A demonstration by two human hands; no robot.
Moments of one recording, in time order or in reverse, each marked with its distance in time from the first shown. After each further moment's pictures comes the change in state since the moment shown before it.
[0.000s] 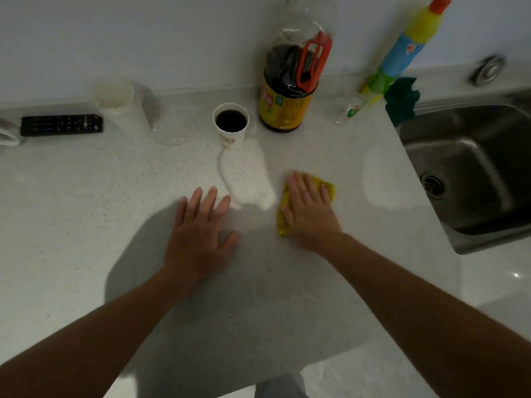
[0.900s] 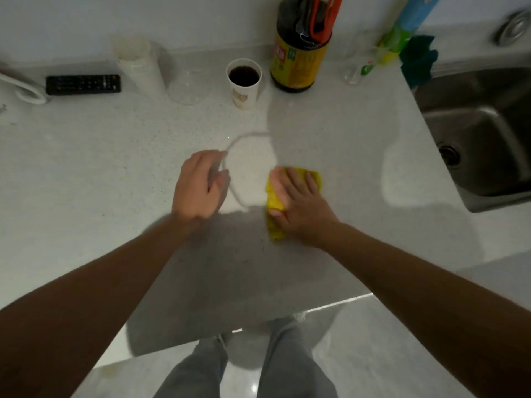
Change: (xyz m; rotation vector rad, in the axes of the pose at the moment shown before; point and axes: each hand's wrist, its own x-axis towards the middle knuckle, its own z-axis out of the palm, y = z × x) left_hand -0.018 -0.018 -0.017 -0.526 0.244 -0.055; right_hand -0.065 -0.048 0.028 -0.039 0.032 -0.270
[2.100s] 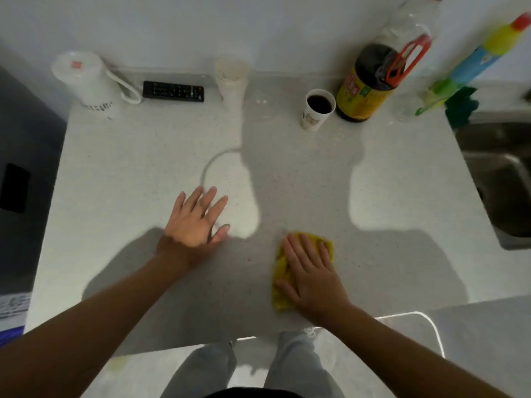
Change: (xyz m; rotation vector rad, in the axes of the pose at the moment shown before) left_hand -0.099 -0.105 -0.099 0.544 -0.188 0.045; right_hand -0.062 -0.147 0.038 0.036 -0.043 0.021
